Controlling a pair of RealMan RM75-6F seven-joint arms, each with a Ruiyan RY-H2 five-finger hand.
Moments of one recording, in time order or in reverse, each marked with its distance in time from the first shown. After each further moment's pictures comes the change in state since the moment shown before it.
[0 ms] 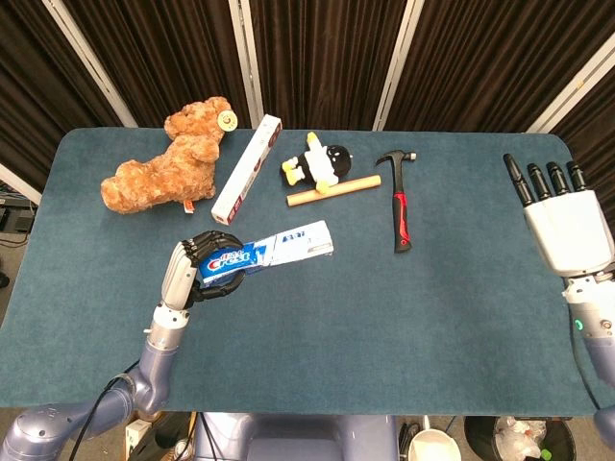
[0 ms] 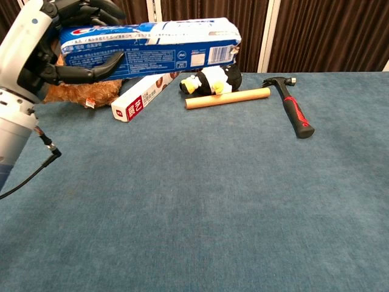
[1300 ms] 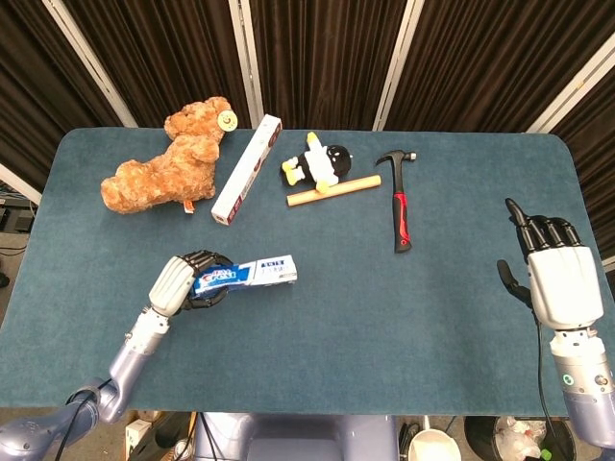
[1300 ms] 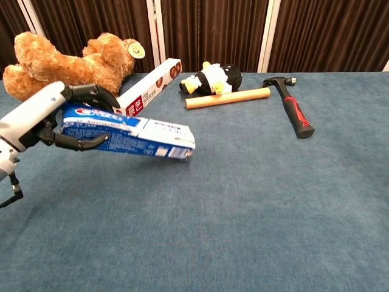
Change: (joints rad) left arm 0.097 0.063 0.143 0.140 0.040 -0.253 0.039; right arm -0.160 -0.080 -0.048 -0.192 -0.032 0.154 0.203
